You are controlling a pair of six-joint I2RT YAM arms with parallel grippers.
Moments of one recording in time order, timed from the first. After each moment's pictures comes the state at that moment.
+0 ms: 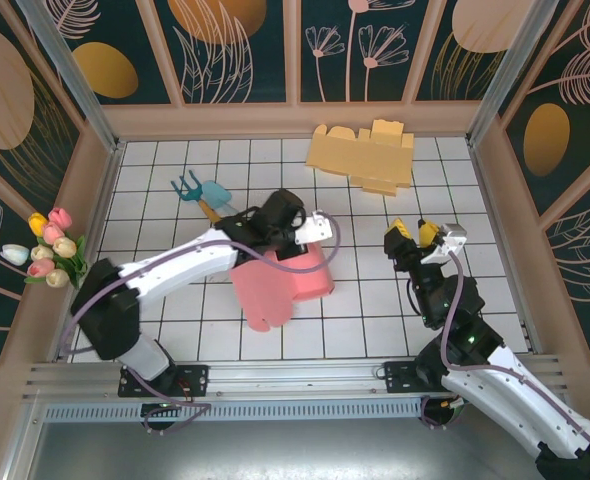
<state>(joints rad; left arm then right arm) -0.86 1.65 1.23 -0.45 -0.08 0.62 0.75 0.35 0.41 0.07 0.55 0.30</state>
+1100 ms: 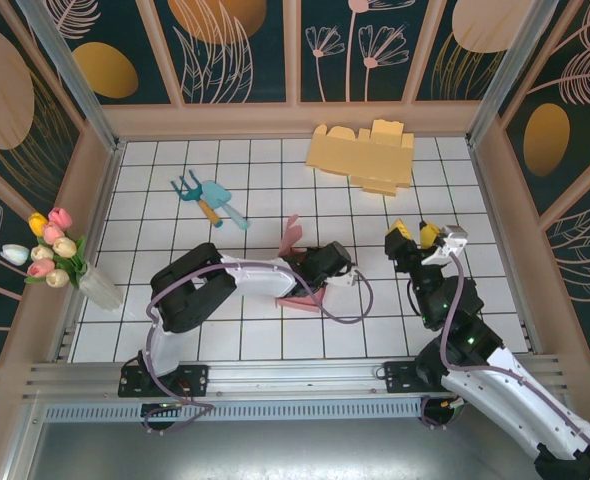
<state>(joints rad) -1.06 2.01 1.17 -0.07 -0.48 0.95 0.74 0.33 0.39 0.06 0.56 0.31</state>
